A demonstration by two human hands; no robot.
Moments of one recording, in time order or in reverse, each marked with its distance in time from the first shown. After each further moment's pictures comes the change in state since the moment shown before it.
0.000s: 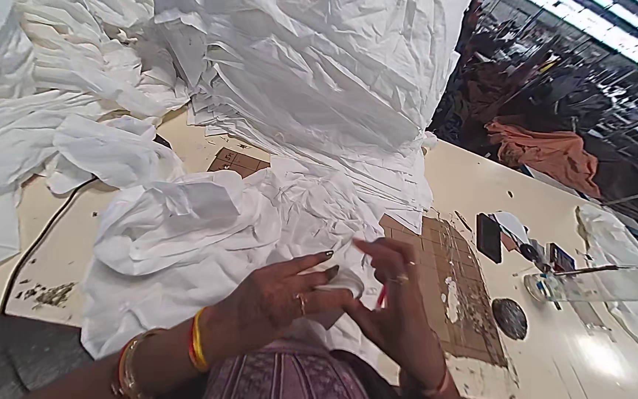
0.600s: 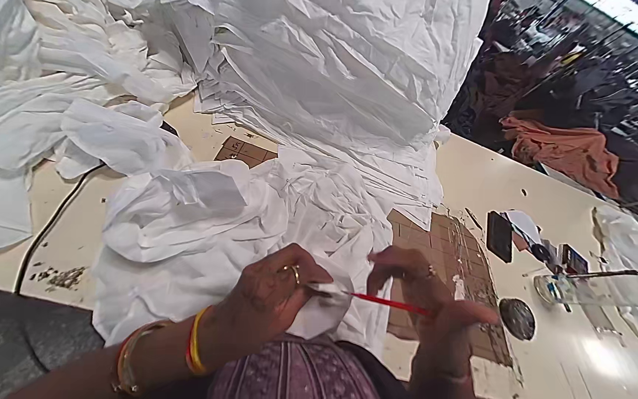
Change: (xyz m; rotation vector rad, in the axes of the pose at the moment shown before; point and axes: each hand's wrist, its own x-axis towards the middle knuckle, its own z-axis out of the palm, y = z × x) left_hand 0.007 0.015 -0.010 -0.032 0.203 -0.217; right_hand 0.002 0.009 -0.013 0.760 -0.107 0.151
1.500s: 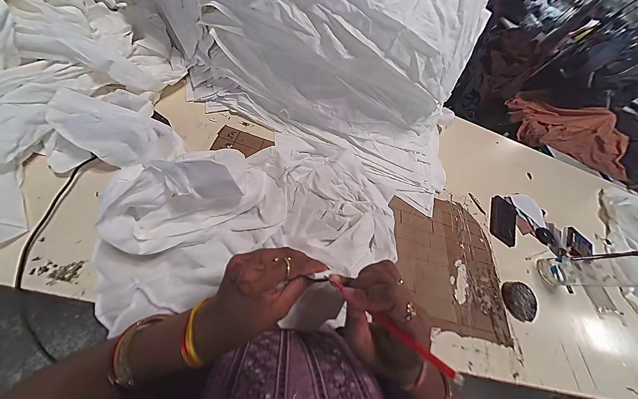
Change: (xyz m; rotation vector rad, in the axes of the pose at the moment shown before) left_hand -0.007 0.001 0.000 0.017 0.050 -0.055; right_hand -0.011 0.008 0.054 -0.478 0.156 -0.351
